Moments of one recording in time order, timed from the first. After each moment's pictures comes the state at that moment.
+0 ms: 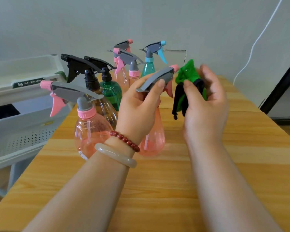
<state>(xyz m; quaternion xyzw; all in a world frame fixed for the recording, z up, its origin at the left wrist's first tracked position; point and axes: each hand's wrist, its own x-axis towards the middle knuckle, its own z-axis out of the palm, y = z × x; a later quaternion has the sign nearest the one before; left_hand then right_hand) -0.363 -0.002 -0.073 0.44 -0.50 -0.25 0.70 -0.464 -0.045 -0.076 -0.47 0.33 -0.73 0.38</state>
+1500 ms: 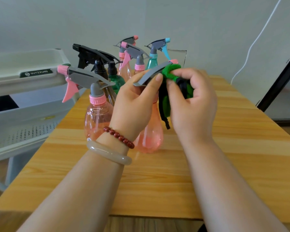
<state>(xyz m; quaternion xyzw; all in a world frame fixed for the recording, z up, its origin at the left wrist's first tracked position) -0.347 0.027 -0.076 0.43 -0.50 -0.27 0.70 -0.449 -0.014 -0.086 -0.66 0.29 -0.68 0.11</state>
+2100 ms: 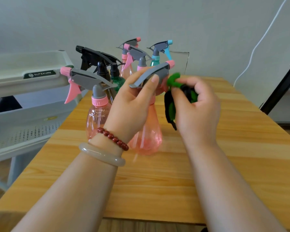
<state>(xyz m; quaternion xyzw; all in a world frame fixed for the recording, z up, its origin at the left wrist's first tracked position) -0.339 0.035 -0.071 0.43 -0.54 -0.25 0.68 -0.451 -0.017 -0.088 -0.65 0.33 -0.67 0.17</state>
